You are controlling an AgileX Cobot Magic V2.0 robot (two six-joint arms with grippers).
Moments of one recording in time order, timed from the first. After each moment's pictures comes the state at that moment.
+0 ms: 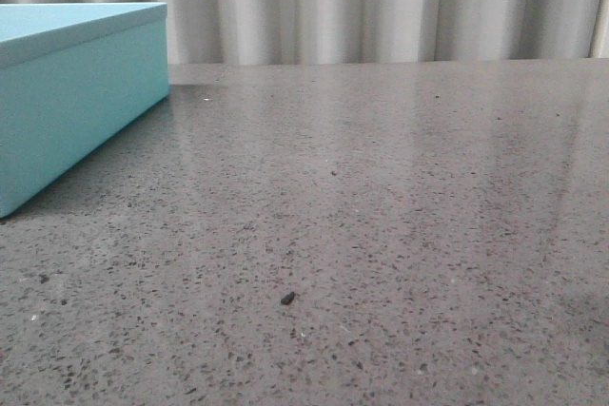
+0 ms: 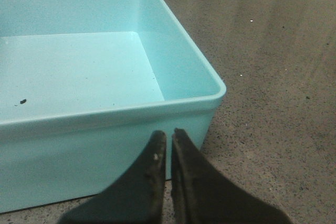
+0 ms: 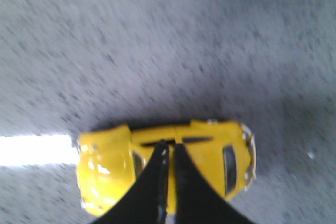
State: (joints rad) left arm -0.22 0.36 -0.32 -0.52 0.36 0.39; right arm -0.04 1.47 -1.17 -0.07 0.93 -0.01
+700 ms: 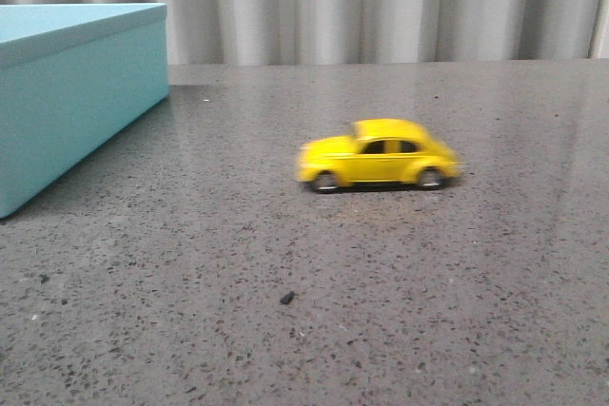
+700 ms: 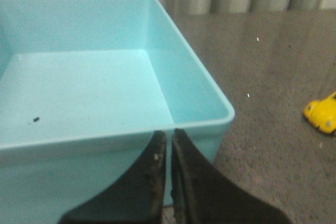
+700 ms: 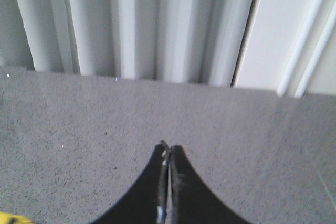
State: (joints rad) left arm -0.22 0.36 -0.32 -0.54 0.25 0.39; right arm -0.01 0.57 -0.95 -0.03 0.63 -0.08
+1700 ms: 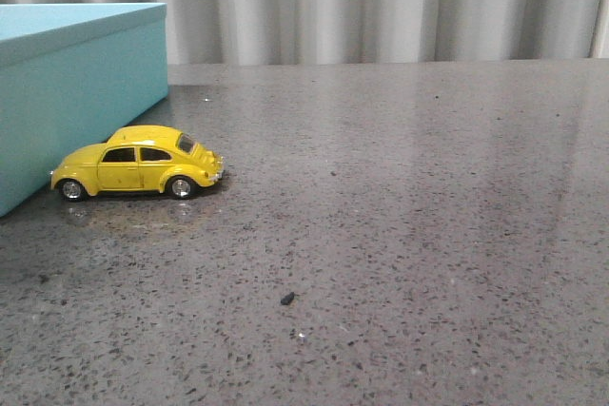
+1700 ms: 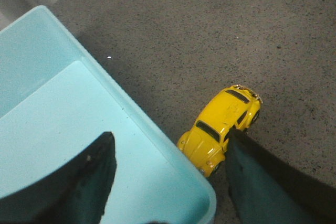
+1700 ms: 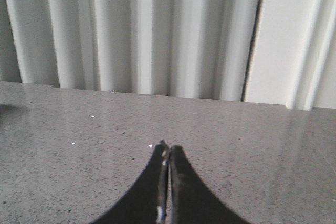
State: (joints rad) left arm -0.24 0.97 -0.93 -0.51 0.75 0.88; right arm 0.03 0.12 -0.62 0.01 0.58 -0.09
